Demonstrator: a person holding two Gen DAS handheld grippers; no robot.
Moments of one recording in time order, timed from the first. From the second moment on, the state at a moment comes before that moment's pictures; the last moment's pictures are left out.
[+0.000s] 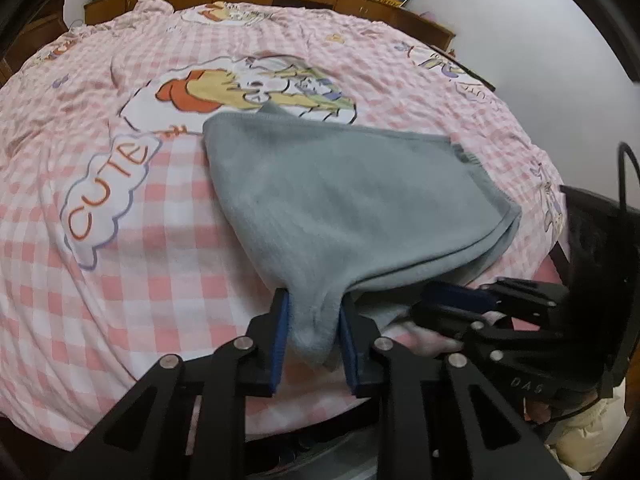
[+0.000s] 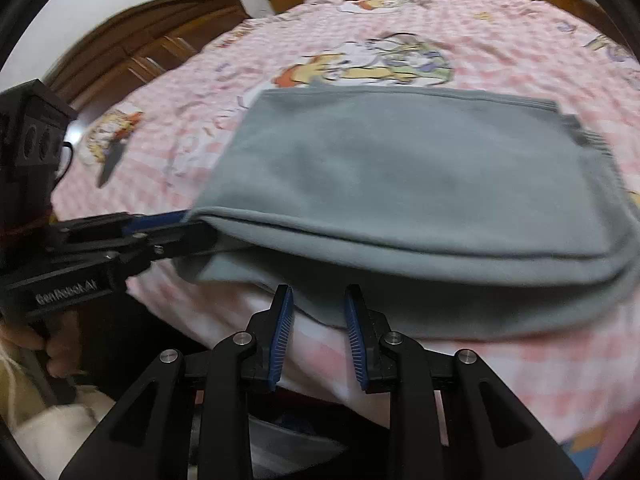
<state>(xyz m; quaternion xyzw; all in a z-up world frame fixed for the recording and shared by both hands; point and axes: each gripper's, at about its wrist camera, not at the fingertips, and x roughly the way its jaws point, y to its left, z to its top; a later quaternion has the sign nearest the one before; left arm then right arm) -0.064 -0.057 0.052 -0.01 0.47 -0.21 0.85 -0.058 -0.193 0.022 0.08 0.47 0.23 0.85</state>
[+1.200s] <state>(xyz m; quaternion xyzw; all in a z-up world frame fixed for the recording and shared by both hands) -0.045 -0.037 0.062 -0.04 0.47 -0.19 0.86 -0.042 -0.195 0.039 0.12 0.44 0.24 0.86</state>
